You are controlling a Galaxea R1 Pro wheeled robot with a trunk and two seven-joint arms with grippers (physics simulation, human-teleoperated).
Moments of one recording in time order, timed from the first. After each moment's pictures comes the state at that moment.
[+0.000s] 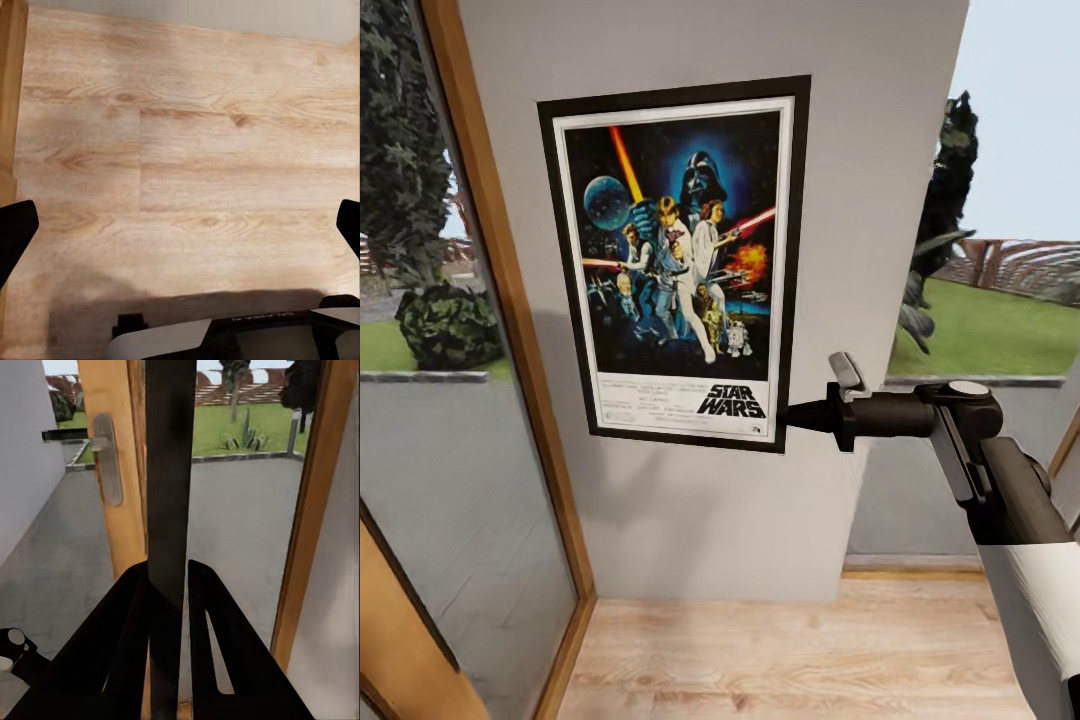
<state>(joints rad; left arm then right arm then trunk) 0.05 0.08 0.19 -0.74 -0.01 0.01 -0.37 -0.85 -0.25 0.09 -1.42 -0.20 0.69 1.42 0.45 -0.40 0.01</state>
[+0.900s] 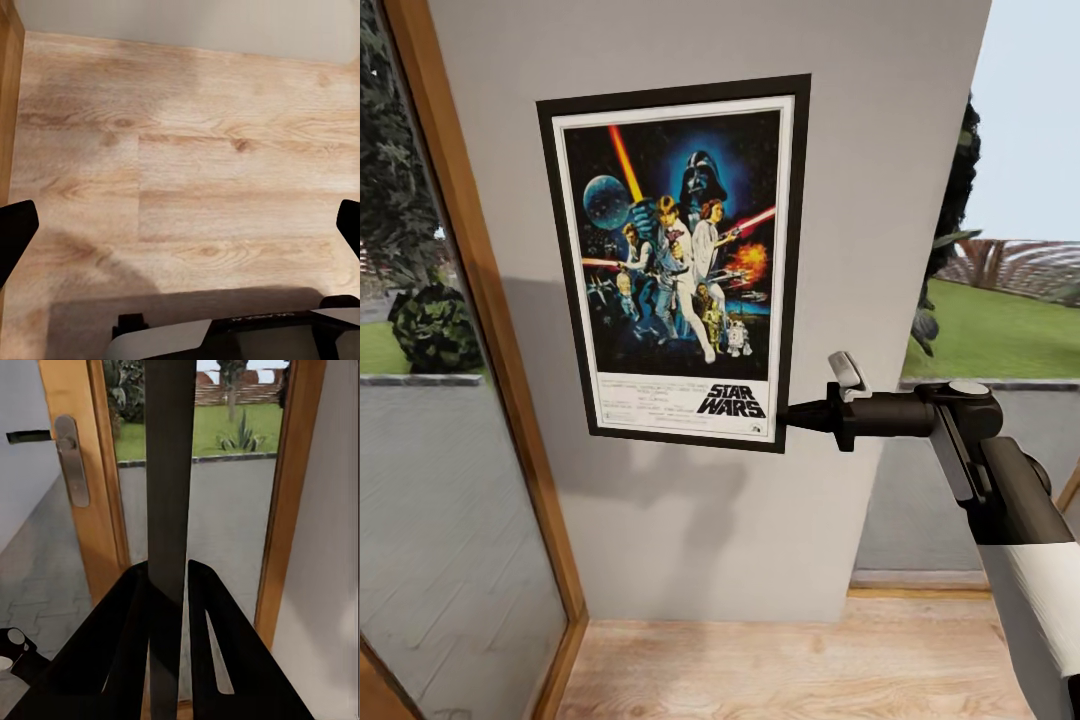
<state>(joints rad) 0.05 0.08 0.19 -0.74 -0.01 0.01 -0.37 -0.85 -0.25 0.09 -1.42 -0.20 0.69 1.42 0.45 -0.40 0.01</state>
